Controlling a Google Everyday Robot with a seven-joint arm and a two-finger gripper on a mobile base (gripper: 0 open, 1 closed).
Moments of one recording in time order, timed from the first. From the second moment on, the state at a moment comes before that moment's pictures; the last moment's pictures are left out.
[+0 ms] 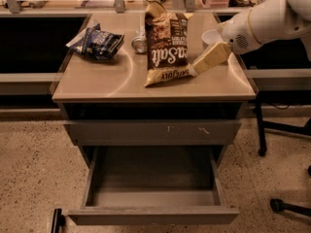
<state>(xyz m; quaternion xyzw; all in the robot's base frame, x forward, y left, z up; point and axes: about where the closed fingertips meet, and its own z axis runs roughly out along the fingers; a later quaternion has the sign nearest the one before) 0.640 -0.149 0.924 -0.47 0.77 0.14 0.40</state>
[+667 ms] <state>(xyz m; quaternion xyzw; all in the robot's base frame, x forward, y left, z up) 0.677 -0.077 0.906 -0.52 0.74 0.19 0.39</state>
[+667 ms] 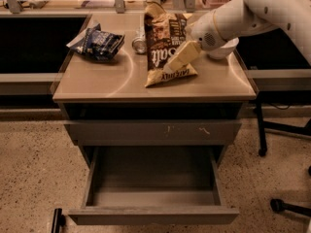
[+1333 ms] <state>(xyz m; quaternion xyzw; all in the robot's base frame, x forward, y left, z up) 0.686 -0.047 0.872 -0.53 0.74 0.22 0.36</state>
